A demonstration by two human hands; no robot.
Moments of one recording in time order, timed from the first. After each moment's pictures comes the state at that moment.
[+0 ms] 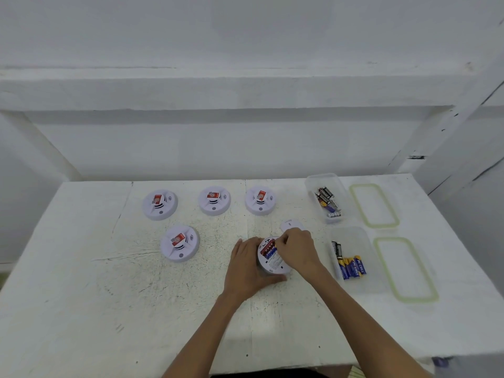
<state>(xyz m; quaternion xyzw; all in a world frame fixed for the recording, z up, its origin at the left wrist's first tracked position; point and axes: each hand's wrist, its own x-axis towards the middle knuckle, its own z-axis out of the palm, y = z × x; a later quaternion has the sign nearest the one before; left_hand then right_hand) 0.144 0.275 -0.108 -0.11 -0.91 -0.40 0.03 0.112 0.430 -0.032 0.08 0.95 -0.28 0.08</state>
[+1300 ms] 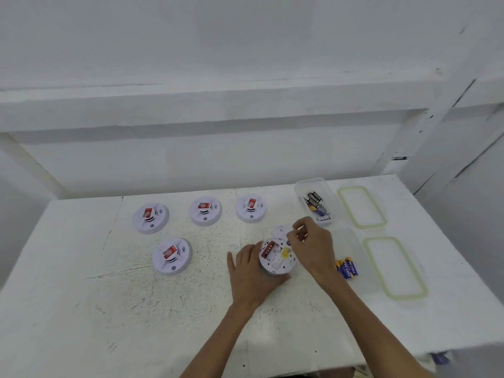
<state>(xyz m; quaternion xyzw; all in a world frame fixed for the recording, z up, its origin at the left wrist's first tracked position) 0.150 0.308 -0.110 -0.04 -0.95 -0.28 0.09 0.127 0.469 -0.004 0.10 0.91 -0.38 -0.11</state>
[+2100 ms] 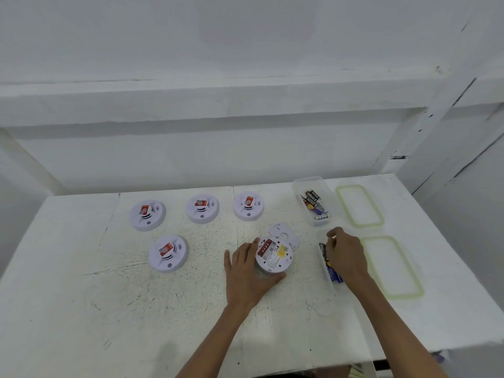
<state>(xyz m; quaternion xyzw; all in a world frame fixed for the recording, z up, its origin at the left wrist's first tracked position) 0.156 0.304 -0.113 -0.06 -0.95 -0.31 0.08 0.135 0.556 -0.040 0.16 0.95 -0.25 -0.05</state>
